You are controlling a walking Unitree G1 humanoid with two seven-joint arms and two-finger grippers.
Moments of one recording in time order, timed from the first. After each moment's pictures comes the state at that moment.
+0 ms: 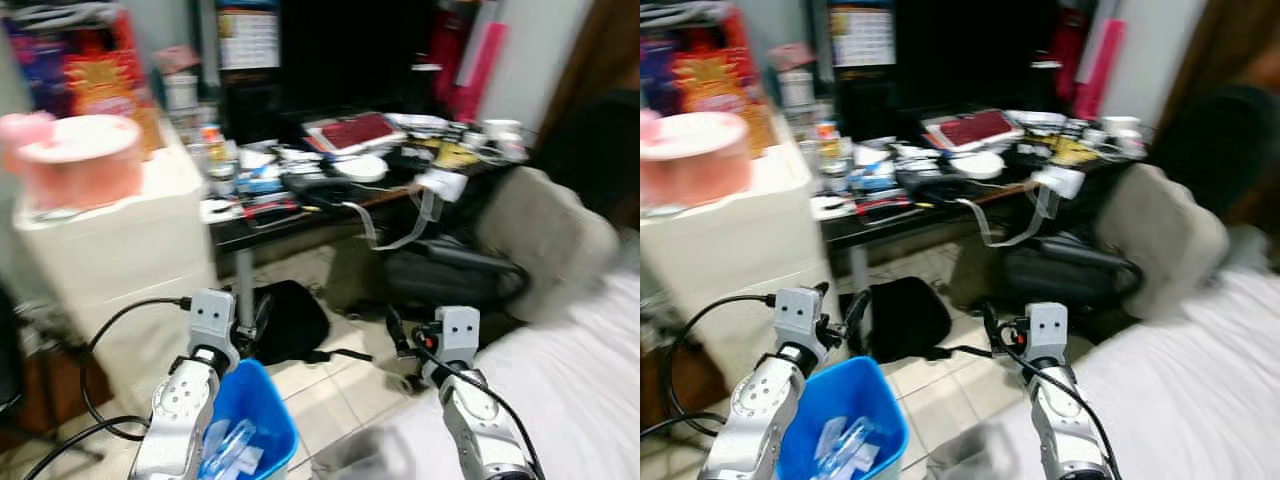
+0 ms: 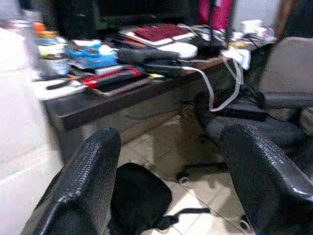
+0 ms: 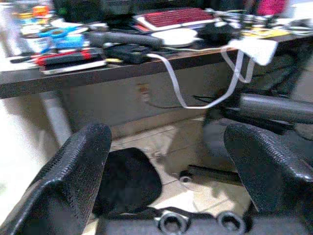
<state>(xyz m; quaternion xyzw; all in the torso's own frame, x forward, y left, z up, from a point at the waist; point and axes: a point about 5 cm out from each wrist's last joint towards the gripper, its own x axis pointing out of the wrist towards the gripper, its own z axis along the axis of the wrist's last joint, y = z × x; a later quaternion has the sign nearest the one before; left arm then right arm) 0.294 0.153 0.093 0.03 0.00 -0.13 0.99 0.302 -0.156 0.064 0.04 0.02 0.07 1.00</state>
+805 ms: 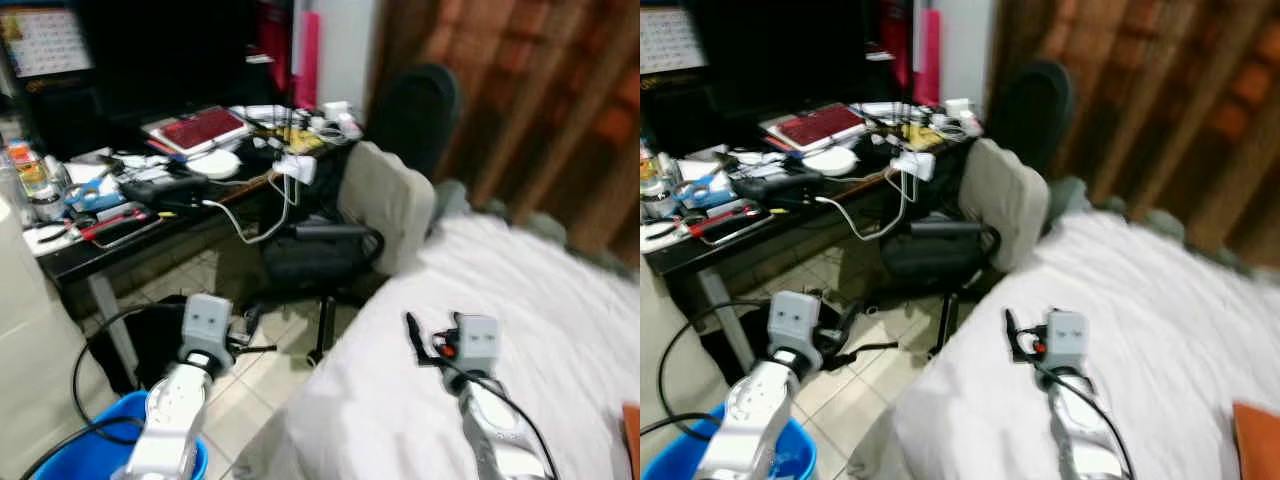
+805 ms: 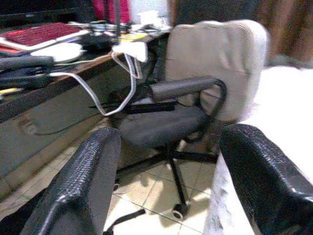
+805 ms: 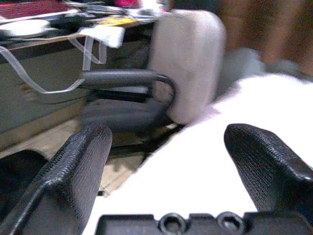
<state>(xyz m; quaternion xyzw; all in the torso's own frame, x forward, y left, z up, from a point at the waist) 0.293 0.161 0.084 0.05 0.01 -0.11 0.99 0.293 -0.181 0.056 0.03 0.04 0.02 1.00</state>
